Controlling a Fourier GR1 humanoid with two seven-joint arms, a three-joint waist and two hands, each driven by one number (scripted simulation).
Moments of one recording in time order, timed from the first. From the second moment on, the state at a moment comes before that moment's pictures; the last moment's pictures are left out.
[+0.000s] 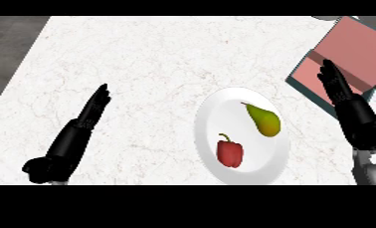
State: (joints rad) left arm 0.03 0.44 -0.33 -1.68 0.19 0.16 -0.08; right arm -0.09 -0.46 0.06 -1.51 -0.16 -0.05 -0.08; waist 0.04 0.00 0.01
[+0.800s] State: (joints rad) left arm -0.13 0.54 -0.24 -1.61 0.14 0.08 -0.09; right arm -0.07 -0.71 0.28 -2.19 0.48 -0.17 0.30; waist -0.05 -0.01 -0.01
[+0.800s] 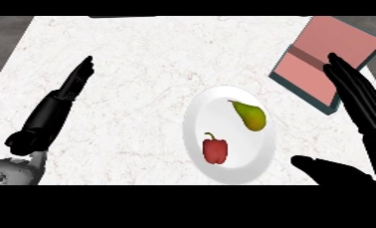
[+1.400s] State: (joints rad) left arm -0.23 0.51 -0.25 -1.54 0.13 0.04 -0.08; right arm -0.18 -0.79 0.61 -2.31 0.70 0.25 0.71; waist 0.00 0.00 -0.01
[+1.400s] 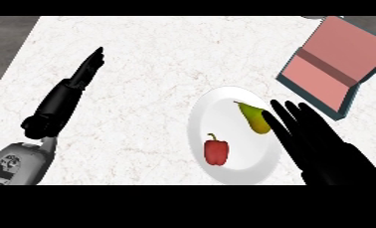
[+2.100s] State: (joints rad) left arm -0.26 0.49 -0.24 -1.51 0.12 0.01 -0.08; right arm -0.39 -0.38 0.93 -2.08 0.81 0.57 1.04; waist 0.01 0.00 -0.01
